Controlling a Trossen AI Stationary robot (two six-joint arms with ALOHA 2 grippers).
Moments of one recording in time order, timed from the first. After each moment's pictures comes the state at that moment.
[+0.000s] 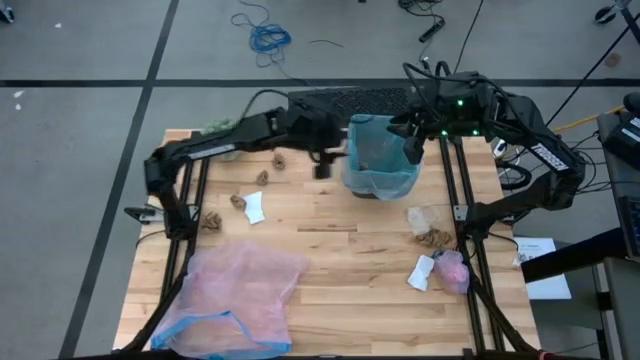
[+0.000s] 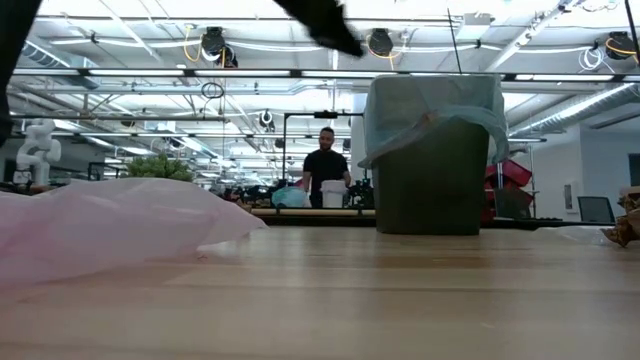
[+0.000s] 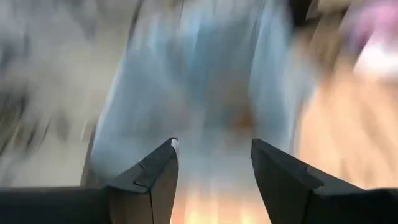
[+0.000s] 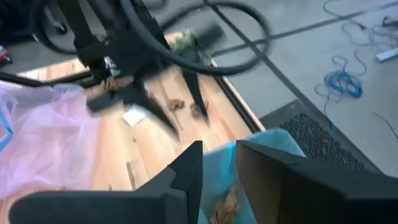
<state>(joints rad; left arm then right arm) 0.32 1.72 1.79 -0.70 0.02 0.44 -0.34 1.29 1.84 -1.11 0.05 0.07</state>
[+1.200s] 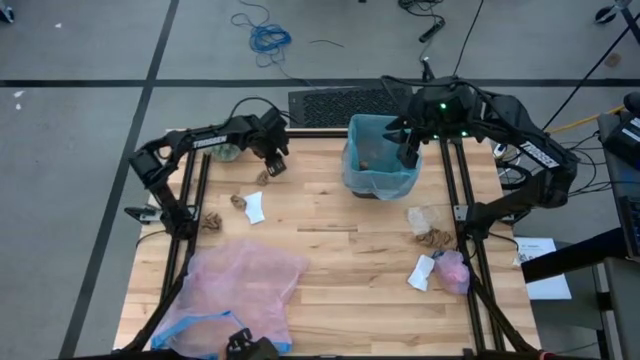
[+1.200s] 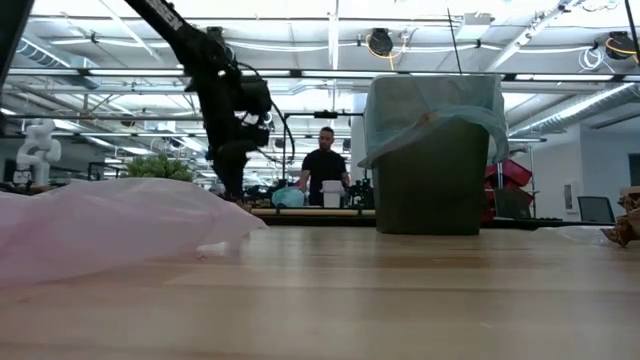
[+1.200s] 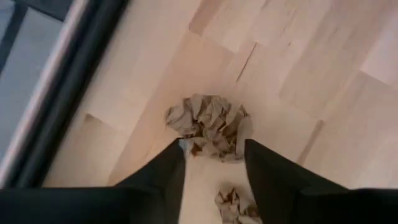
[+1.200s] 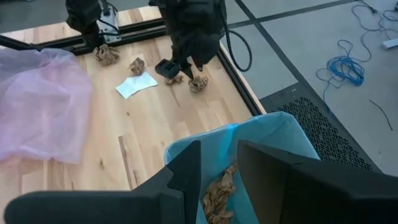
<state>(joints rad) 0.73 1.71 1.16 -0.68 0.02 0.24 -0.35 1.34 1.84 -1.16 0.05 0.01</state>
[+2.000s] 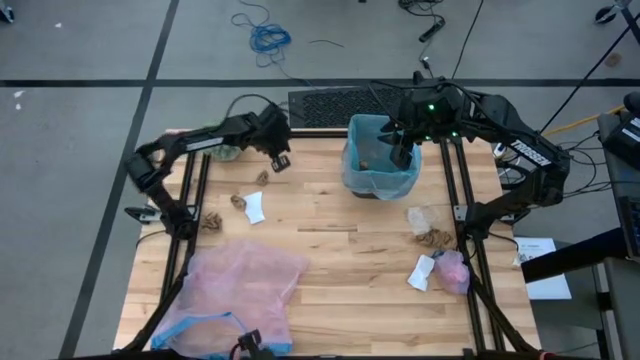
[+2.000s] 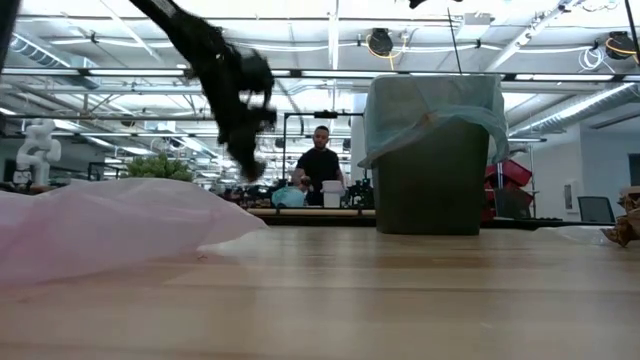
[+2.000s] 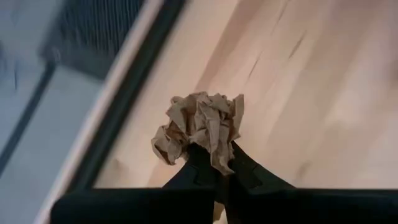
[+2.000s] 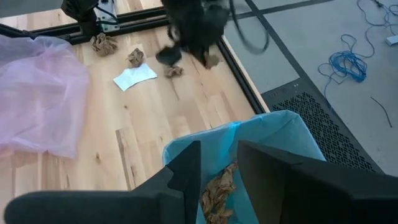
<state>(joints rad) 0.68 1.60 1.19 -0.58 0.03 0.27 -0.35 1.38 1.84 -1.16 0.05 -0.01</state>
